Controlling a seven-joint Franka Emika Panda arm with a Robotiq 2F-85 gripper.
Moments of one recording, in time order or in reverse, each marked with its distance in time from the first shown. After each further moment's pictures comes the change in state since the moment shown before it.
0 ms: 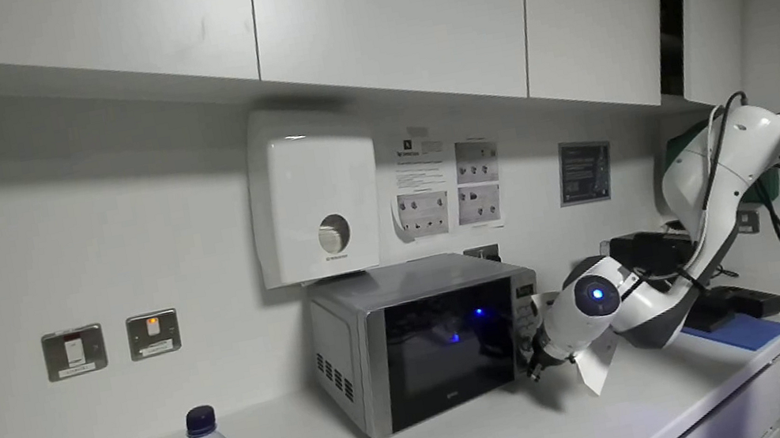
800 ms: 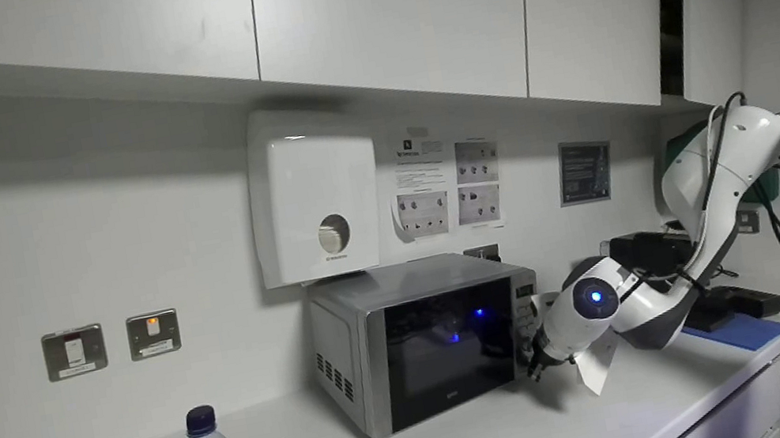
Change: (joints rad) arm 0.011 0.004 -0.006 0.003 -0.002 -0.030 -0.001
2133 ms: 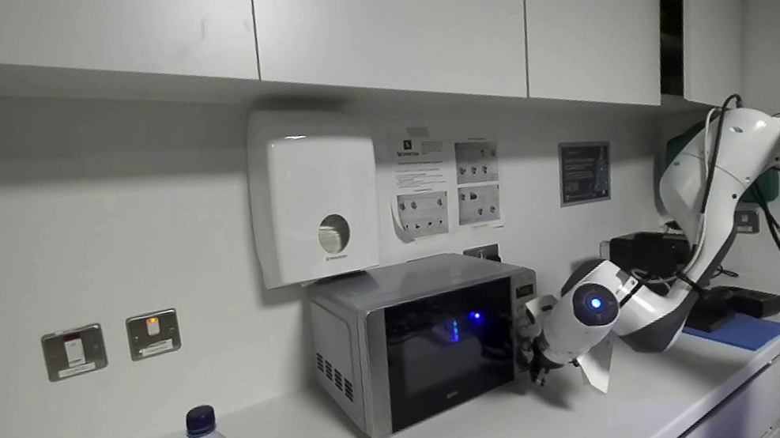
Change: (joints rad) arm 0.016 0.014 -0.005 0.005 -0.025 -0.032 -0.148
